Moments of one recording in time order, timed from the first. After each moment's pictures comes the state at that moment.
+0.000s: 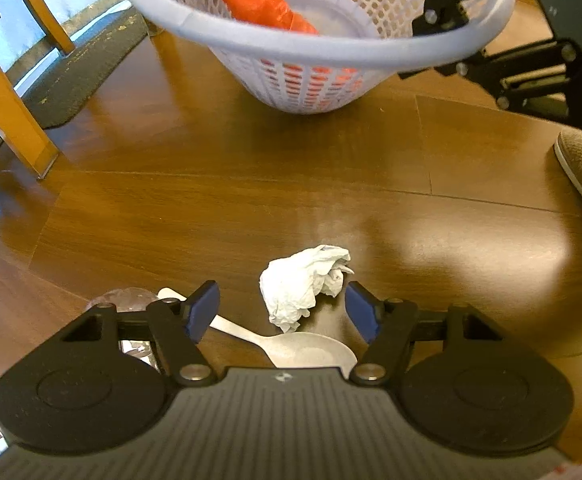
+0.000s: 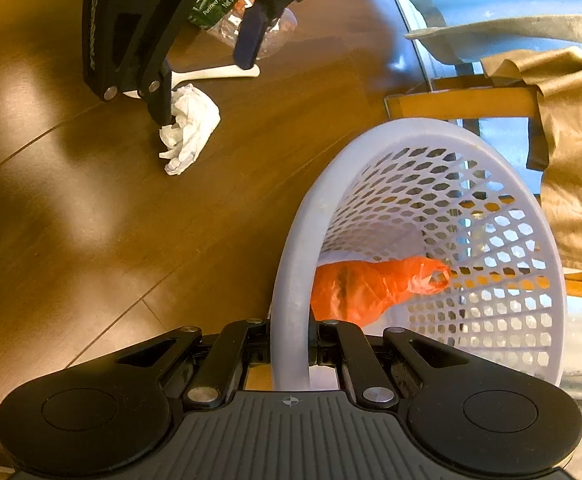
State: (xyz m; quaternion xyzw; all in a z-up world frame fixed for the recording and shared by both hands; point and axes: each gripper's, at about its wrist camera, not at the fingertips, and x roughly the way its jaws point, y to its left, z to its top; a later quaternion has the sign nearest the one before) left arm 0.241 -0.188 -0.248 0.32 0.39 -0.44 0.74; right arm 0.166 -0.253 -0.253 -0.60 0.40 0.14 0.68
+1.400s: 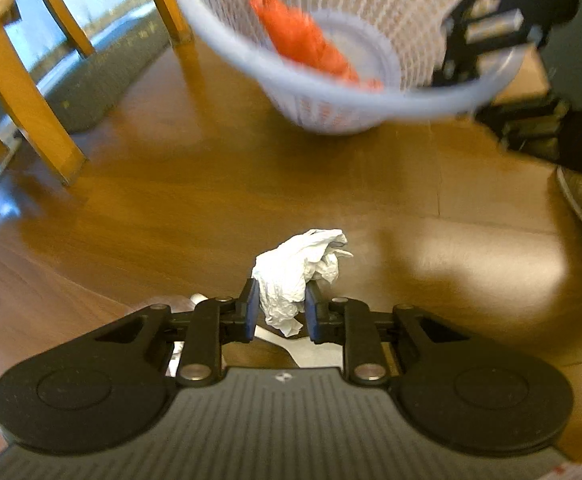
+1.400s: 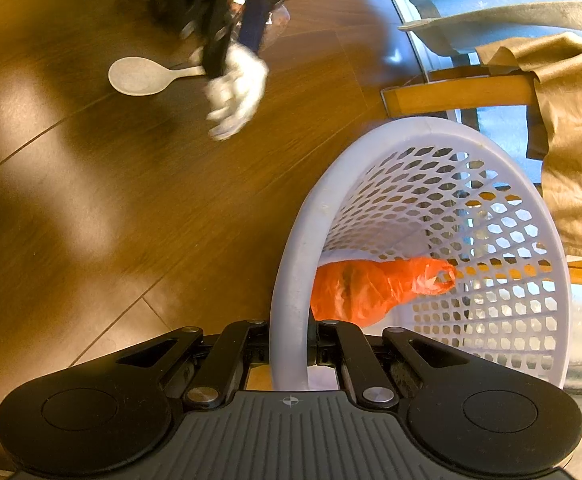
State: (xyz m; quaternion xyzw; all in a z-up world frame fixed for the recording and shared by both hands) left arm 0.246 -0.178 -0.205 0.32 0.38 -0.43 0.76; right arm 0.168 -0.254 -0.253 -0.59 0.40 0.13 0.69
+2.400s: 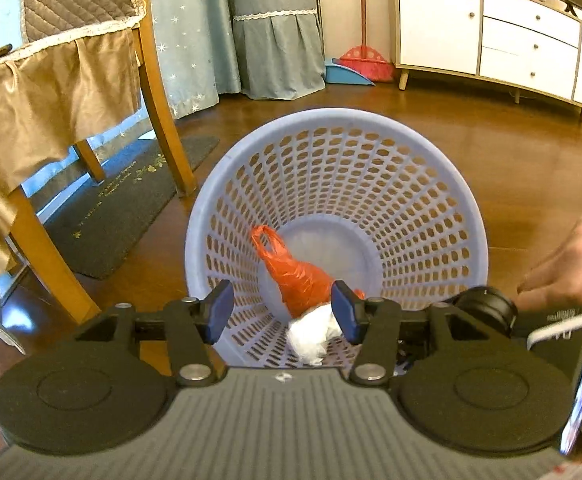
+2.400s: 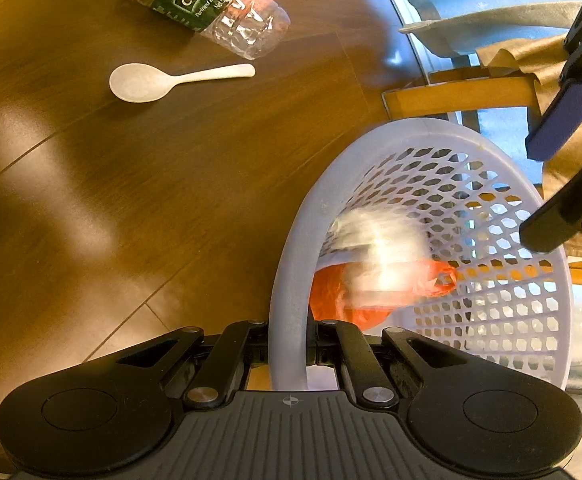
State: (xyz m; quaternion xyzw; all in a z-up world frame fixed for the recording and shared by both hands) left arm 0.262 -0.240 -0.085 0.23 0.26 -0.47 0.81; right arm 0.171 -0.254 -0.251 -0.59 0.40 0.14 0.69
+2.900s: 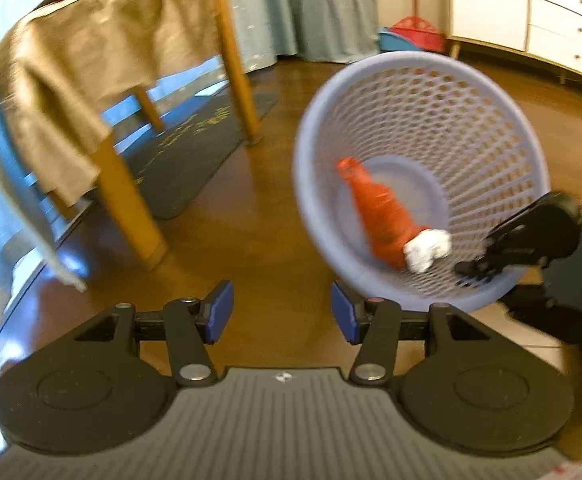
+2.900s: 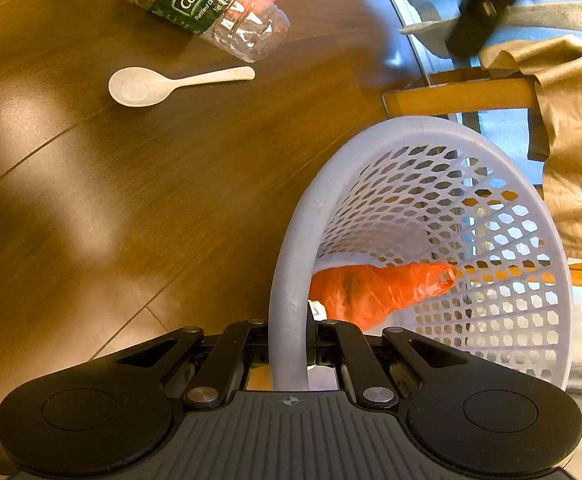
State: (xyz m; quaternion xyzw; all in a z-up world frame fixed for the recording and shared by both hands) left arm 0.287 -0.161 -0.099 0.24 0.31 -0.39 0.83; right arm 0.172 -0.252 -0.250 -0.59 0.40 0.14 0.69
